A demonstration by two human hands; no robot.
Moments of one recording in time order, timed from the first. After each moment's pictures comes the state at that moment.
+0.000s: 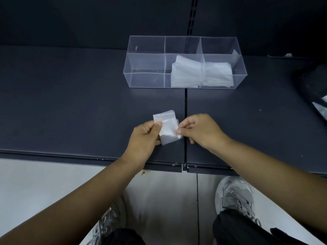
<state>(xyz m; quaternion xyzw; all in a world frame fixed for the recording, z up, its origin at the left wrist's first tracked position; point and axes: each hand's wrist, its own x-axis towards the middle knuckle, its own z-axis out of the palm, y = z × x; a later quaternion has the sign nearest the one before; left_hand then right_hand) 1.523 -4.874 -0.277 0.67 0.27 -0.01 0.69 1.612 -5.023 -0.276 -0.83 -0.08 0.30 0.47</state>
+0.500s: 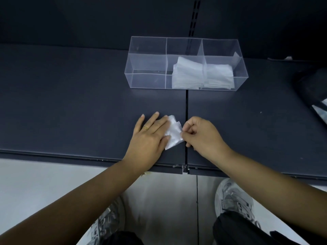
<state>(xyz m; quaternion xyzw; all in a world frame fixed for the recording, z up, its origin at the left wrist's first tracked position) 1.520 -4.861 -0.301 0.99 -0.05 0.06 0.14 1.596 -5.025 -0.280 -0.86 -0.09 0.24 0.45</state>
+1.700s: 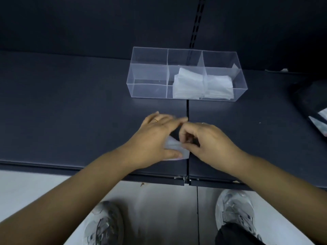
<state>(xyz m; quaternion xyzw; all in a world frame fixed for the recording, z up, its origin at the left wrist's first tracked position) 1.548 -4.847 -0.236 0.94 -0.12 -0.06 0.30 1.604 -5.029 -0.228 -0.87 -0.39 0.15 0.27</state>
